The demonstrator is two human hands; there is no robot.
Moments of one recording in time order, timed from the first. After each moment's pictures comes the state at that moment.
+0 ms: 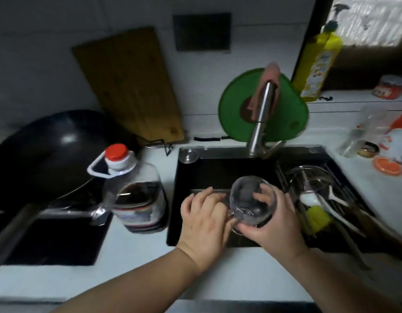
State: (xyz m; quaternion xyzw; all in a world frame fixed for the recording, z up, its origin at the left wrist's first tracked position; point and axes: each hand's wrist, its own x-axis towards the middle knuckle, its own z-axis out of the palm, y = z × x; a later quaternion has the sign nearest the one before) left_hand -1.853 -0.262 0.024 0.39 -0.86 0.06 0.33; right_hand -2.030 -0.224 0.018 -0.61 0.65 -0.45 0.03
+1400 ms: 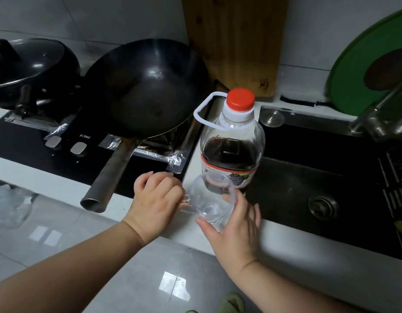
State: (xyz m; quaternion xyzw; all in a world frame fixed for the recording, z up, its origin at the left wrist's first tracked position) left_hand -1.575 -0.283 -0.019 0.48 -0.83 0.18 0.23; right_hand -1.764 -0.239 -0.045 -0.63 0.67 -0.38 0.11
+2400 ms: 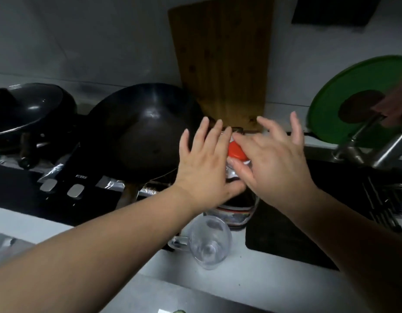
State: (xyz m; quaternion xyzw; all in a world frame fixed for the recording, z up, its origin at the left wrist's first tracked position) left_hand -1.661 -0.371 0.120 0.55 -0.83 0.05 0.13; right_hand -1.815 -0.360 0.134 -0.79 0.55 -0.21 -0.17
